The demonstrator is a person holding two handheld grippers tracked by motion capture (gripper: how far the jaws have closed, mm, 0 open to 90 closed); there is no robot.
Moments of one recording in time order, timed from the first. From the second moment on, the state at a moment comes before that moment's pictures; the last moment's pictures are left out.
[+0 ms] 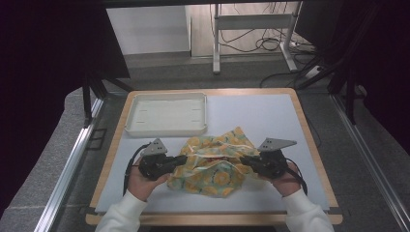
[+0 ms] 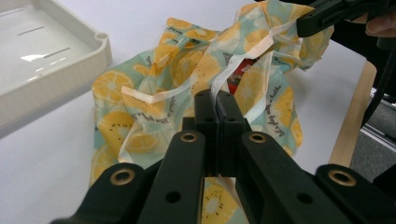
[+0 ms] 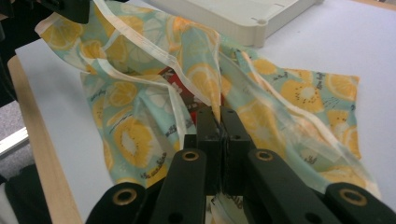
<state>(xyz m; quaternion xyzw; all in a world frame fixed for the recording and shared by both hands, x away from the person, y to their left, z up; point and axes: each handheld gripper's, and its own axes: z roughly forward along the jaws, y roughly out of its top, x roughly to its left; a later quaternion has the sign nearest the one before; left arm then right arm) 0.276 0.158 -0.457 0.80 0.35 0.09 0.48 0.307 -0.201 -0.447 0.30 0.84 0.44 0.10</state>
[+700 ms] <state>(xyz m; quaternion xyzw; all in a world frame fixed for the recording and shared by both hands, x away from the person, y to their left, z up) 0.266 0.162 -0.471 0.81 0.35 0.08 0.47 0.293 -0.202 -0.461 0.29 0.85 0.43 0.09</state>
